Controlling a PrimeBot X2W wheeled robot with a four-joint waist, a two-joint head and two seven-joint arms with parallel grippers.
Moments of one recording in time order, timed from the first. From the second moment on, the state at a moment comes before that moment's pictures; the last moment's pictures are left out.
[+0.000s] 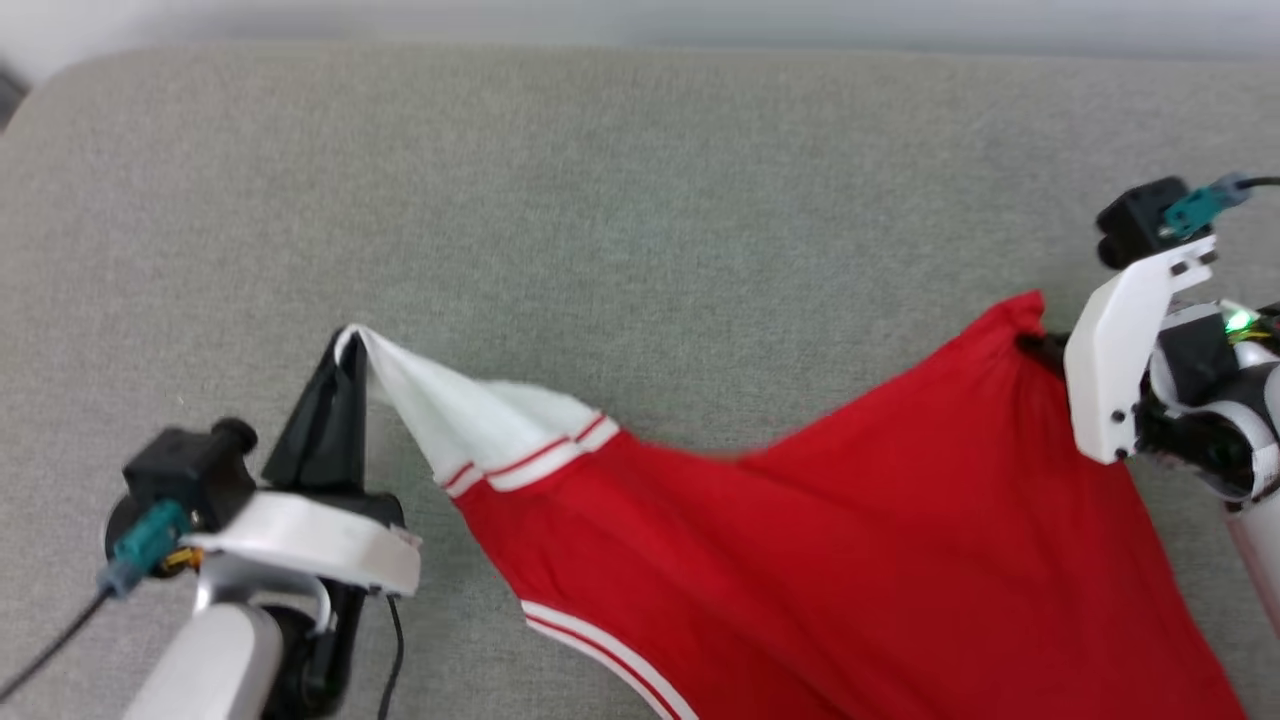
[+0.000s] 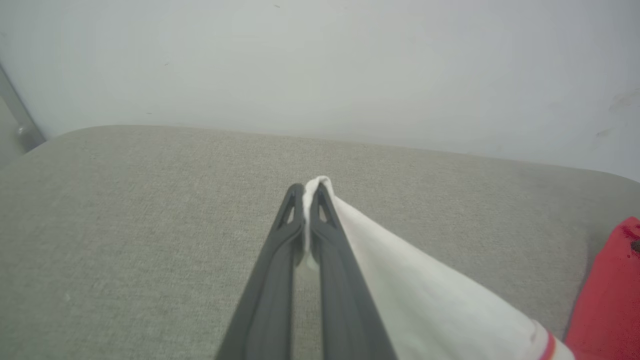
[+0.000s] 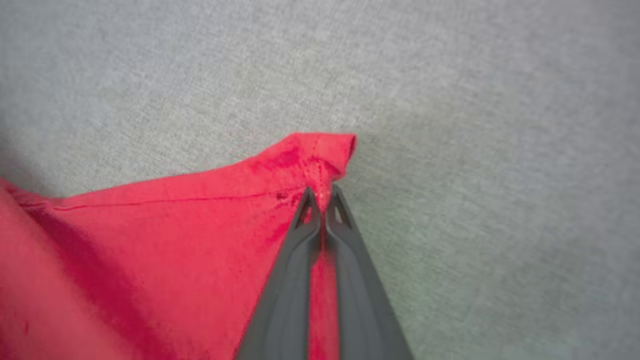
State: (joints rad) left arm -0.19 0.39 -0.28 -0.08 -0.55 0.18 -0.13; right arm -0.63 -0.46 0.33 0.29 0.60 0.13 0.82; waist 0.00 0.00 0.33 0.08
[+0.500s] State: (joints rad) left arm -0.69 0.40 -0.28 0.20 -0.56 0.06 -0.05; right arm -0.79 -0.40 0.19 0.46 0.47 0.13 0.49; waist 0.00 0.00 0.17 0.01
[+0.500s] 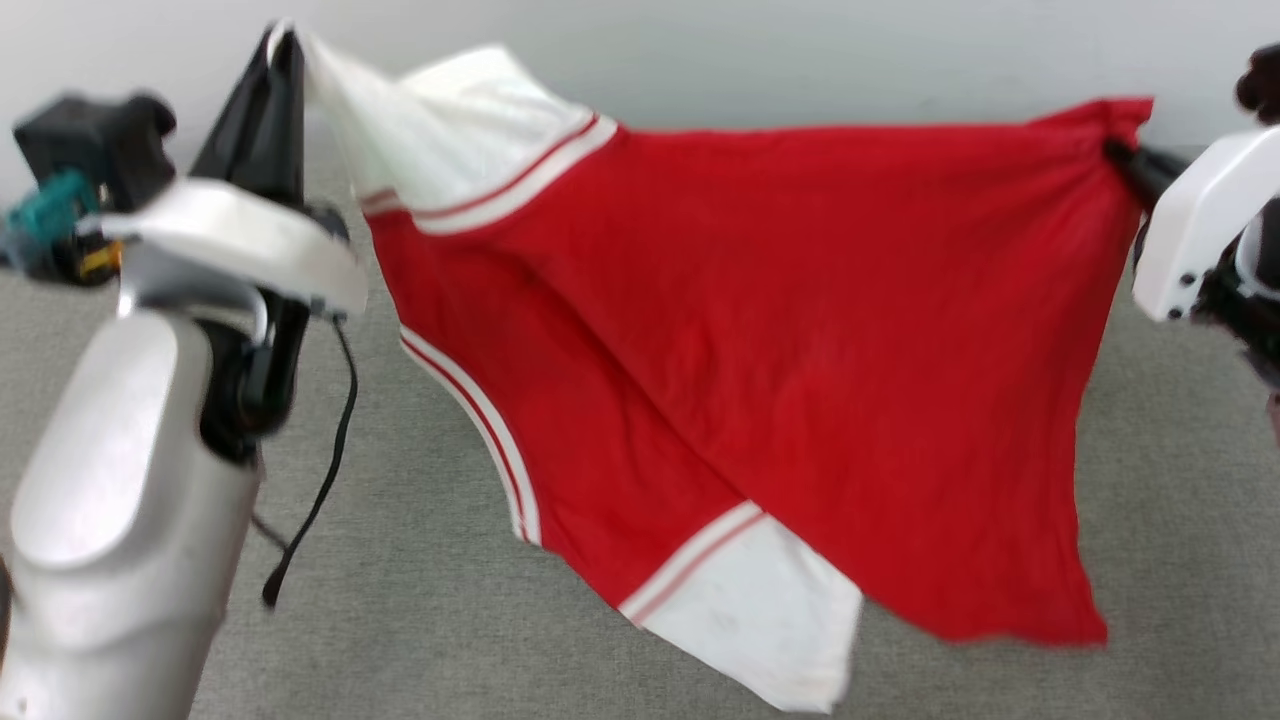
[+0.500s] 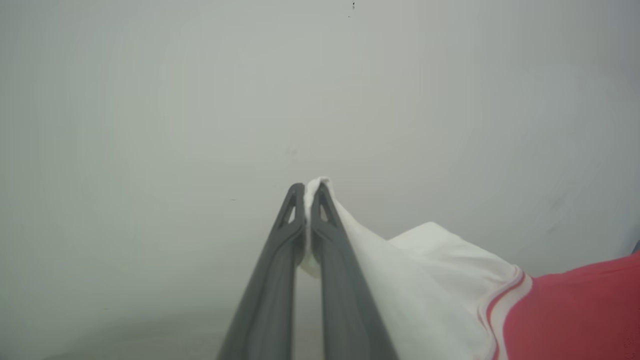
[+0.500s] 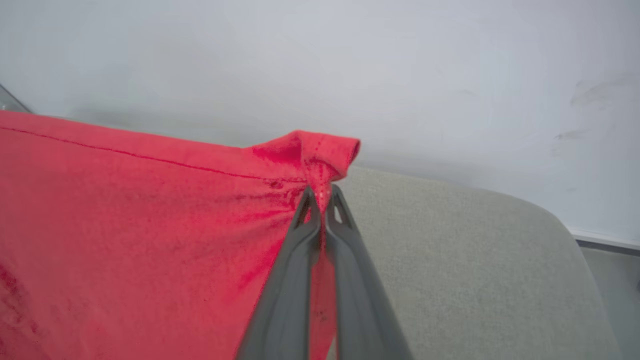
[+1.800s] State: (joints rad) left arm -1.67 0.42 -0.27 0.66 -0.47 -0.03 -0.19; right arm -1.54 -0.36 0.18 0.64 0.39 0.13 0.03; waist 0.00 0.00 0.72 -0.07
